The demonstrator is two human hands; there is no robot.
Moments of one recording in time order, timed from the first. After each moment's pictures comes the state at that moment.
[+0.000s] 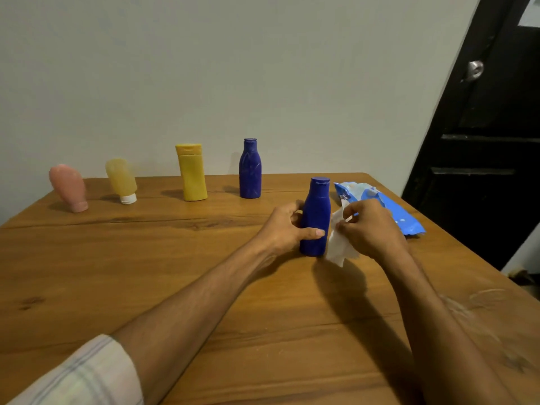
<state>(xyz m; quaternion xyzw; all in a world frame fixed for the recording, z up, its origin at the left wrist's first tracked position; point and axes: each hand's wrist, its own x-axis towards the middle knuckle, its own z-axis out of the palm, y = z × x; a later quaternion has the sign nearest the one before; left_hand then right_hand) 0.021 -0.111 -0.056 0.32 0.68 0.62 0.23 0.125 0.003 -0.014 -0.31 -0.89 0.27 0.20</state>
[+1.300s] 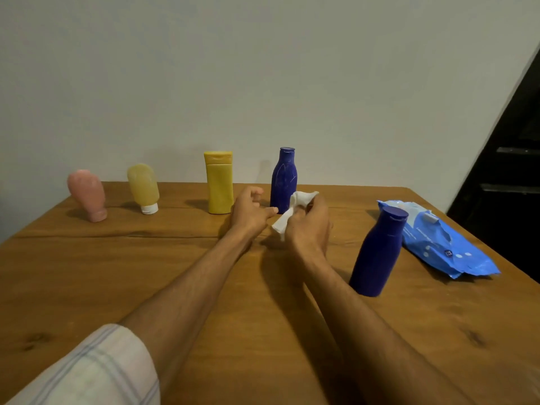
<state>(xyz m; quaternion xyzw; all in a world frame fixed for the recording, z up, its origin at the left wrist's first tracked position) -0.162 -0.133 -0.092 0.18 0.77 0.61 0.03 -0.025 -0.091 -0.040 -0.28 -0.72 0.52 0.36</state>
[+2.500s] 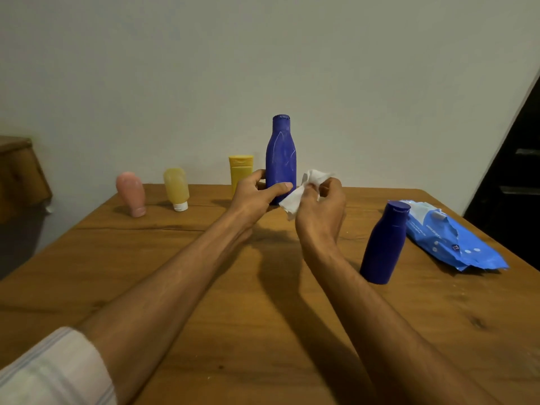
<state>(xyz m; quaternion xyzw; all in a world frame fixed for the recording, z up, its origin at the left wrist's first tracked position) -0.069 -0.198 -0.006 0.21 0.69 0.70 0.04 -0.001 -0.125 -0.011 -0.21 -0.65 0.57 0.45</state>
